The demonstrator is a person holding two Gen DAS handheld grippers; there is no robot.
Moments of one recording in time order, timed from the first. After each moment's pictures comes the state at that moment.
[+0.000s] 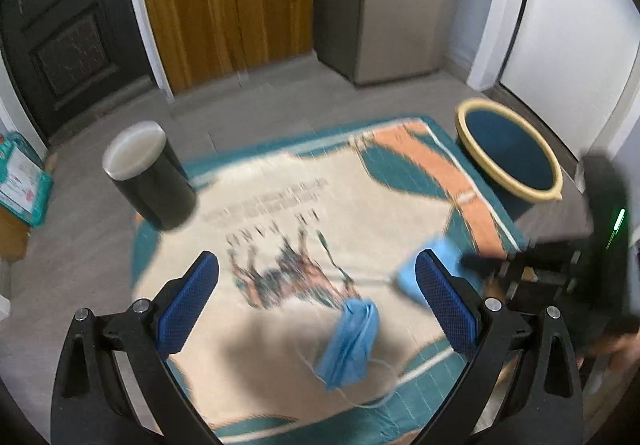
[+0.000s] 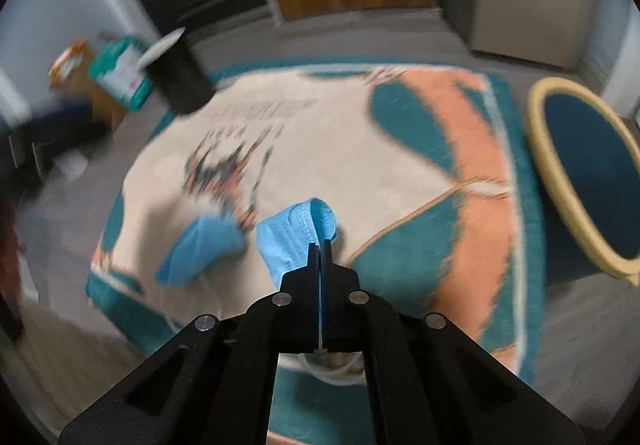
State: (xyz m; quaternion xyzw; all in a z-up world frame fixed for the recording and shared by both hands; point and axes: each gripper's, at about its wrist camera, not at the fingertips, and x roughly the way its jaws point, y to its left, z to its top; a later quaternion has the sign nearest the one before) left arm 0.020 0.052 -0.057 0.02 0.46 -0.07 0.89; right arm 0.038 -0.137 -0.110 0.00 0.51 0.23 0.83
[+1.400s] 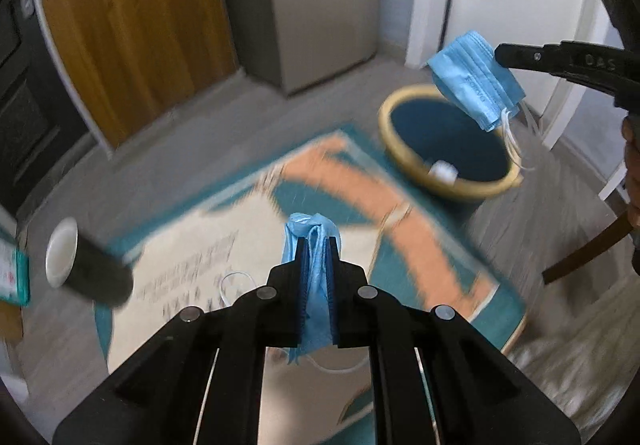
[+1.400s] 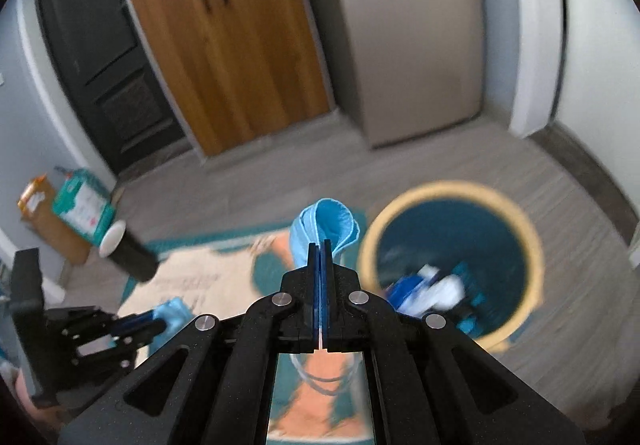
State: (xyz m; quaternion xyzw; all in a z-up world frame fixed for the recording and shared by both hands) left arm 0.060 -0.053 -0.026 0.10 0.43 -0.17 0.88; right arm 0.085 -0.285 0.032 0.08 0.36 0.09 0.92
